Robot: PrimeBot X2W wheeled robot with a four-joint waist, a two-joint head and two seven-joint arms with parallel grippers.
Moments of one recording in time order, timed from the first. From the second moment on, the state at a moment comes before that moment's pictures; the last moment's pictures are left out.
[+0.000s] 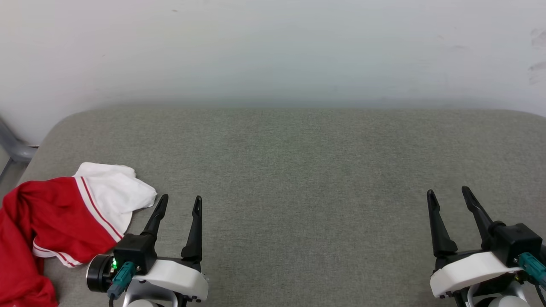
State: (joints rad) left arm -0.06 0.07 -0.07 0.16 -0.15 -0.08 -0.26; right arm -0.02 -0.05 -0.06 0.06 0.07 0.13 -0.14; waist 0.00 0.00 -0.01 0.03
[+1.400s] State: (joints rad) left arm -0.06 0.05 0.04 0.21 -0.14 -0.08 -0.26; right arm -0.02 -0.05 0.03 0.09 0.09 0.13 -0.15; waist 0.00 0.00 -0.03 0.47
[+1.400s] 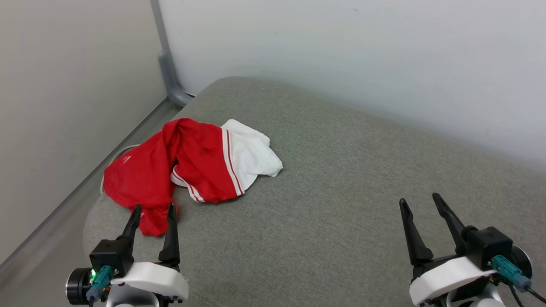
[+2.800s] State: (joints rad) left arm -0.82 0.31 0.17 0.84 -0.55 -0.07 0.48; right arm -0.25 -0.12 0.02 -0.12 0.01 0.13 -0.02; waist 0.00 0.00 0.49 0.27
